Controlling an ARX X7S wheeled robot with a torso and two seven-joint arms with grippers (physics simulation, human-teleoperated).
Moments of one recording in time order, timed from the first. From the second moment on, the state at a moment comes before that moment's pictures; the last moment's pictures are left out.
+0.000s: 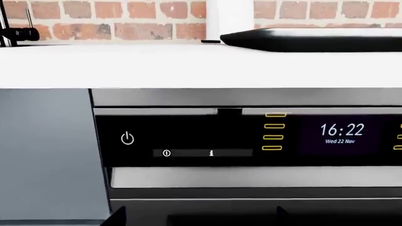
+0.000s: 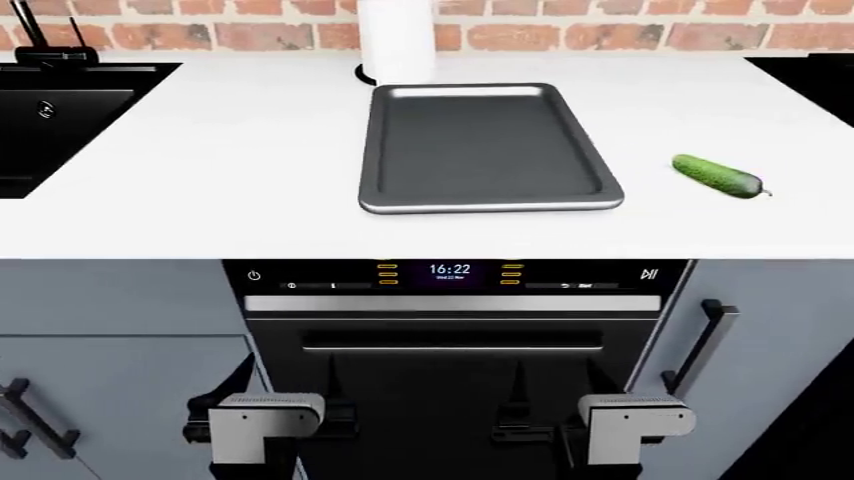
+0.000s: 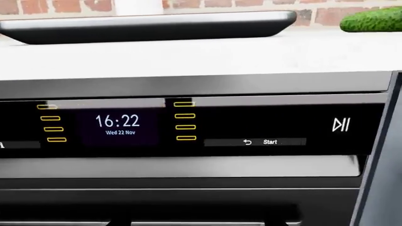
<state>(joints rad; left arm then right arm) -0.02 -0.10 0.12 -0.03 -0.10 0.04 -0.11 0.02 0.10 -0.12 0.02 0.13 -0.01 0.08</state>
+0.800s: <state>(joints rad) -0.04 -0.13 0.15 -0.10 -0.11 0.12 -0.15 0.02 0.14 -0.16 0.00 0.15 0.01 0.13</state>
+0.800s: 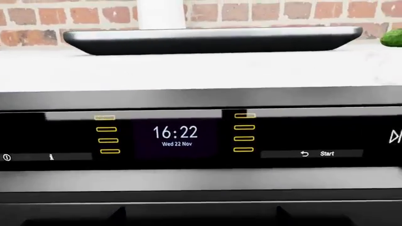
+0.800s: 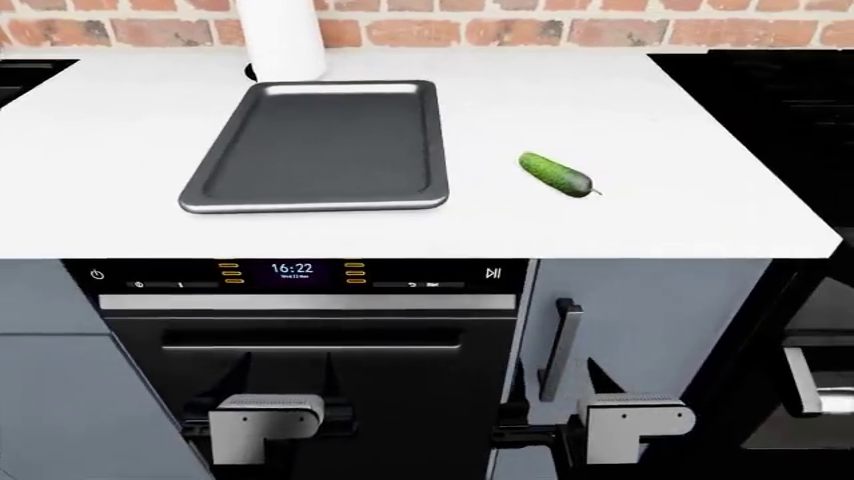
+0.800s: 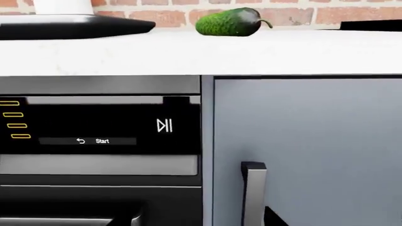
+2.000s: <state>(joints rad) -0.02 -0.17 0.20 -0.06 -0.16 0.14 -0.16 0.02 0.17 -0.21 -0.02 0.18 0.02 0.18</state>
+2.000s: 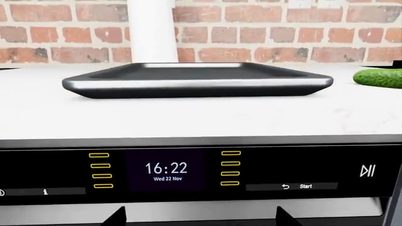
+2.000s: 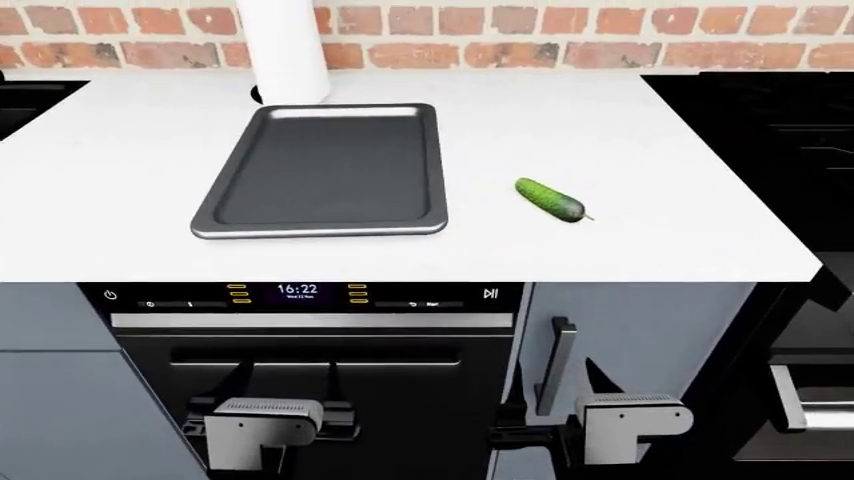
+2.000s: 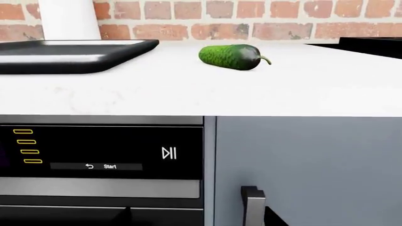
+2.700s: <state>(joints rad) -0.21 -0.25 0.16 0.66 -0.28 -0.73 -0.27 0.11 0.36 -0.08 -0.61 0.61 0.68 0.30</state>
